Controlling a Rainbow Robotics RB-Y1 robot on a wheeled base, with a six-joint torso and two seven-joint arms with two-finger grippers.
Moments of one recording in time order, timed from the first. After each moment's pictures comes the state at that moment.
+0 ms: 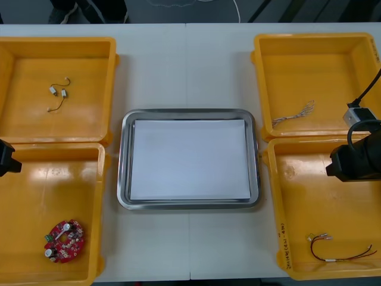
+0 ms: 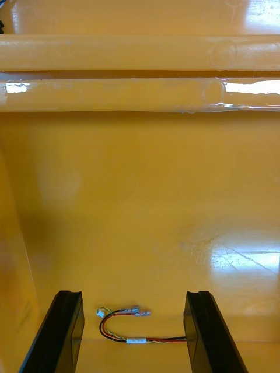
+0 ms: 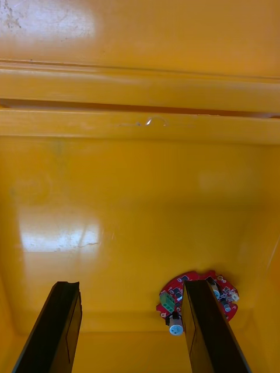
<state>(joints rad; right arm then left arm) -0.22 -0.70 -0.09 -2.19 -0.77 1.92 1.19 -0.16 0.80 0.31 -2.07 0.88 1.91 -1.29</state>
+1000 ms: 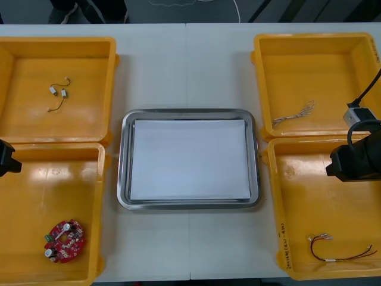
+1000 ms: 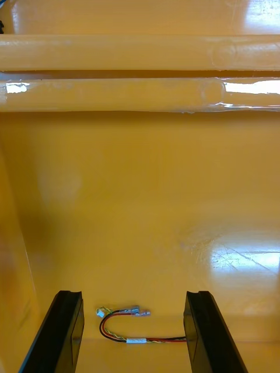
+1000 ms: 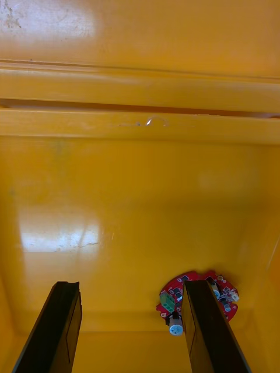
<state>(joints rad) -0.22 -0.70 -0.09 -2.19 -0.77 1.92 1.19 -0.16 0.80 0.31 -2.07 0.88 1.91 -1.29</state>
